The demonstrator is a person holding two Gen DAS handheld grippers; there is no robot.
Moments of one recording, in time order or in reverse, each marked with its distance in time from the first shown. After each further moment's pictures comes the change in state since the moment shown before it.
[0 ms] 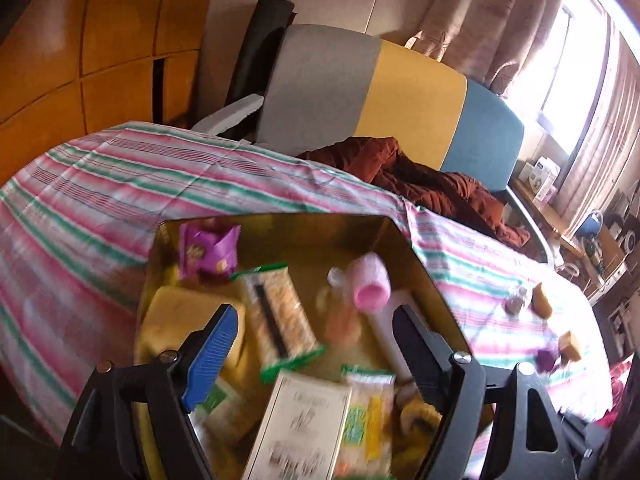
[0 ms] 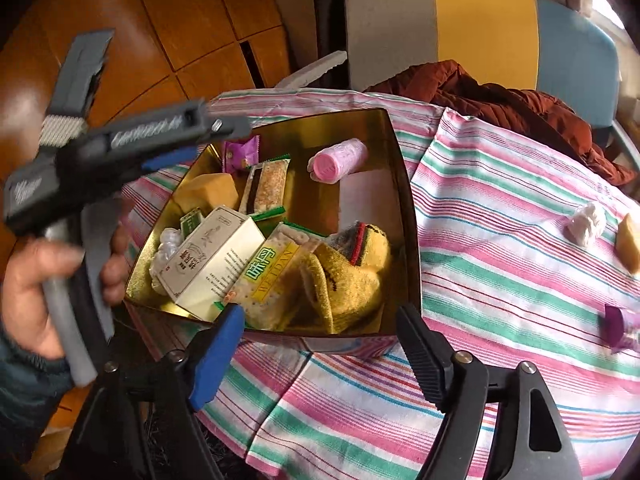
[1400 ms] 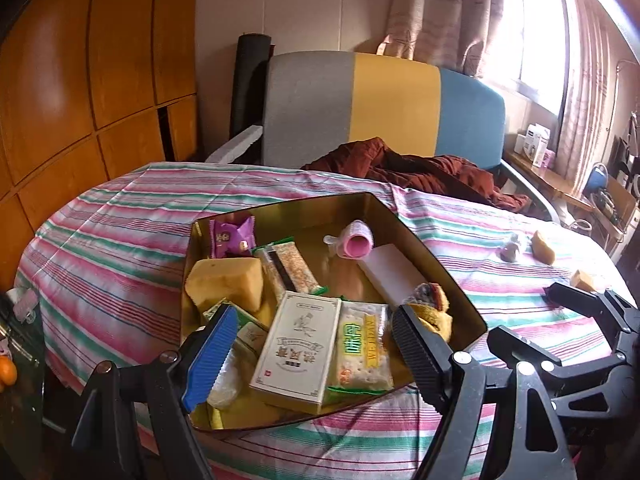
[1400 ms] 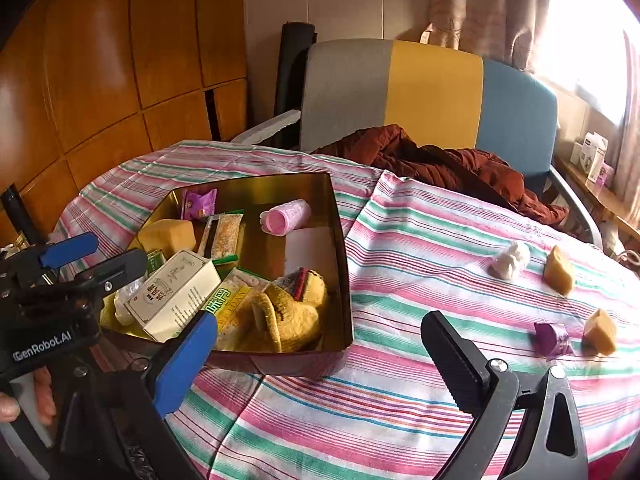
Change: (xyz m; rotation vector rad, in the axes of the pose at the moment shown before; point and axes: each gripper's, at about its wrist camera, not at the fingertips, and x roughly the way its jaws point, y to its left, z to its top) left arm -0.069 -0.031 -0.061 0.154 -0.088 0.088; right arm -0.038 0.011 -0.012 -0.021 -0.225 -0.244
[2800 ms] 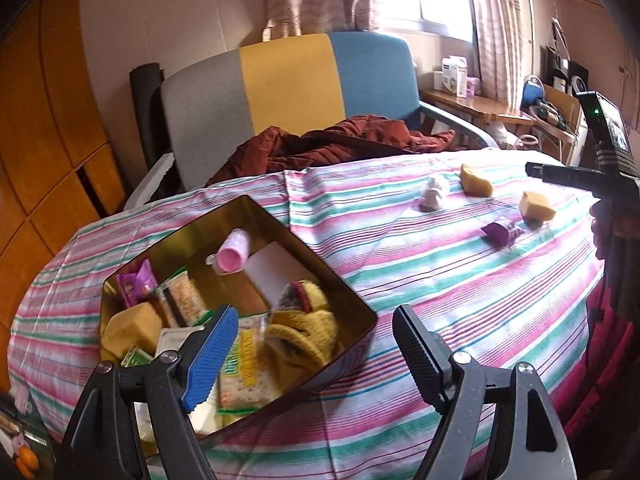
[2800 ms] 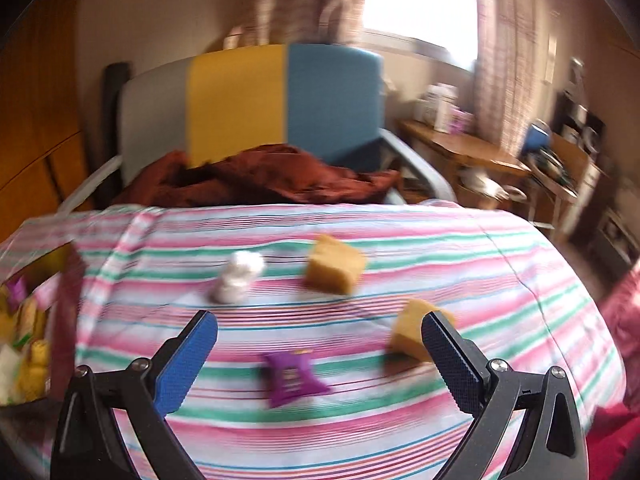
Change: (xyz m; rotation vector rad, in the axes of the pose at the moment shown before) left arm 0.011 -0.127 0.003 0.340 0.053 -0.119; right arm -0.028 -0.270 -0.009 0.332 -0.033 -0.454
